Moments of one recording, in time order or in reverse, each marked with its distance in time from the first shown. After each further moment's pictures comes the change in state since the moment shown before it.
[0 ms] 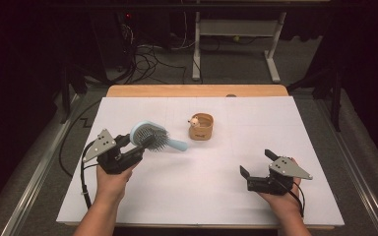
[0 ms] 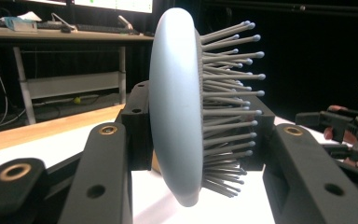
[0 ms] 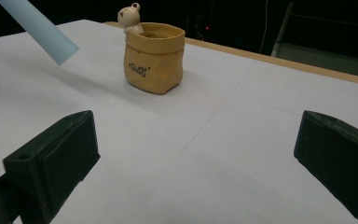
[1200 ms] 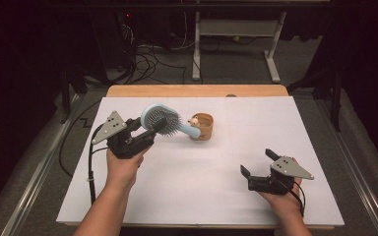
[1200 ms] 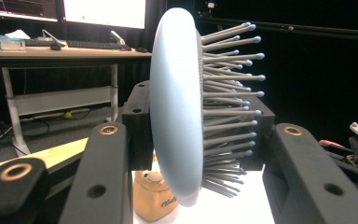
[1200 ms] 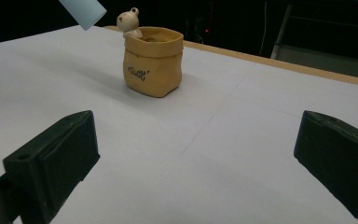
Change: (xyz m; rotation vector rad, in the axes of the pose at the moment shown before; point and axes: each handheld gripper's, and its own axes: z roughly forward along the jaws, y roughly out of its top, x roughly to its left) left arm -0.012 0.040 0.031 -0.035 -0.028 -0.003; right arm -0.002 0.000 -0.001 -0.011 -0.001 0.009
